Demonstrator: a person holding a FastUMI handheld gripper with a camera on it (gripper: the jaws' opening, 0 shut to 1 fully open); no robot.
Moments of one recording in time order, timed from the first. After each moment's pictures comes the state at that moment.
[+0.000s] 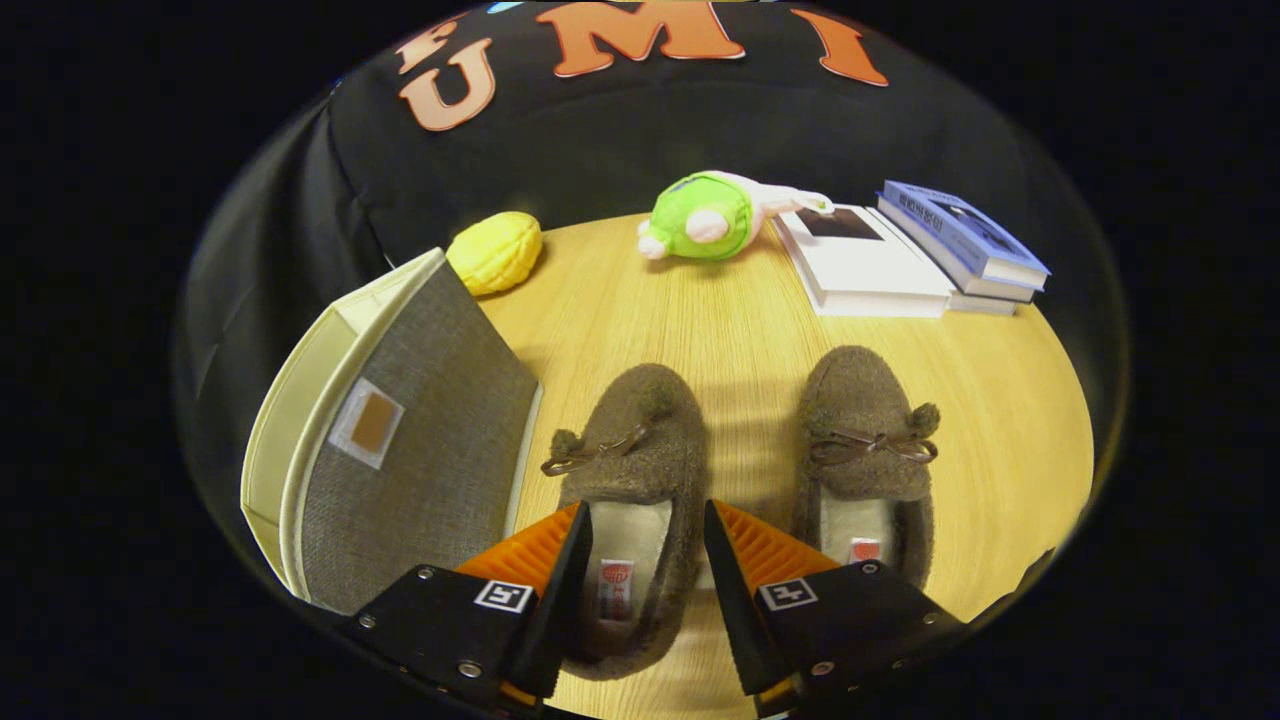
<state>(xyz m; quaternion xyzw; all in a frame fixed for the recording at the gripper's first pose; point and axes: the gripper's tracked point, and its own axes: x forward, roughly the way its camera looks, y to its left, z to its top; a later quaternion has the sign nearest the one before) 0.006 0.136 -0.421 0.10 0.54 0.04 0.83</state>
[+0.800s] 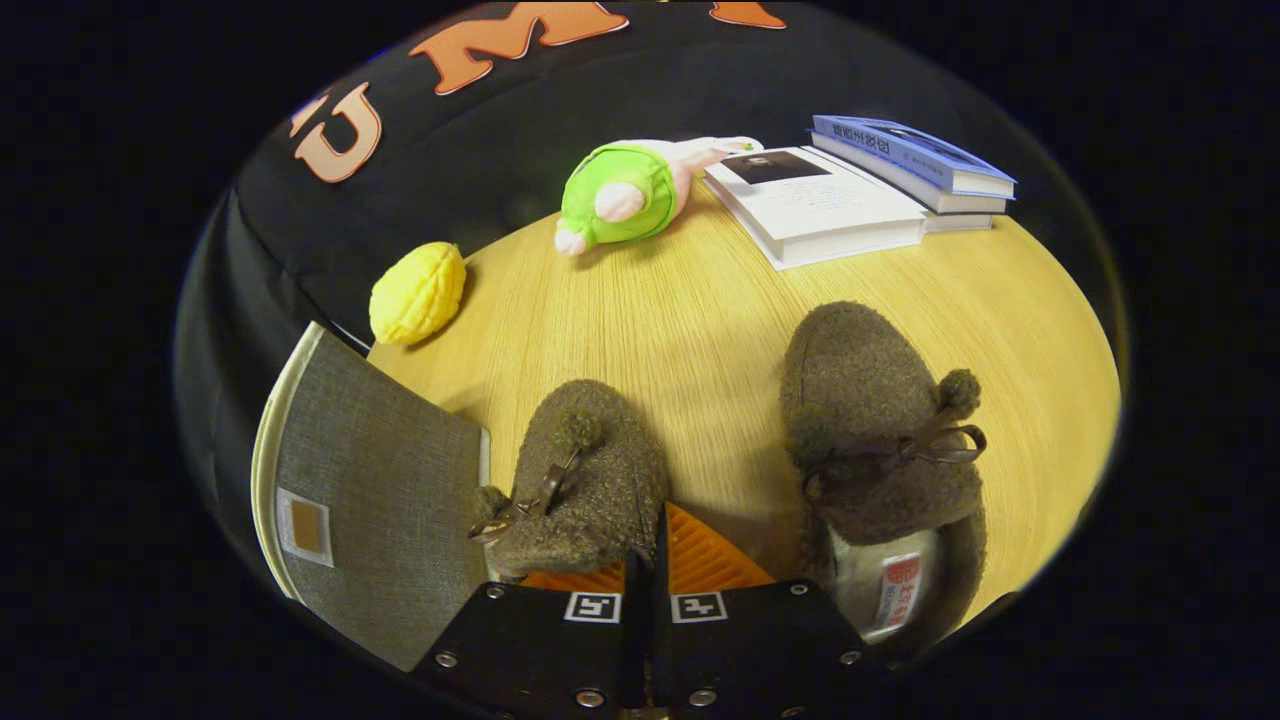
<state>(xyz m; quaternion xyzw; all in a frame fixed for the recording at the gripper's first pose) 0.033 0.127 -0.437 0.20 0.54 -0.03 0.82</state>
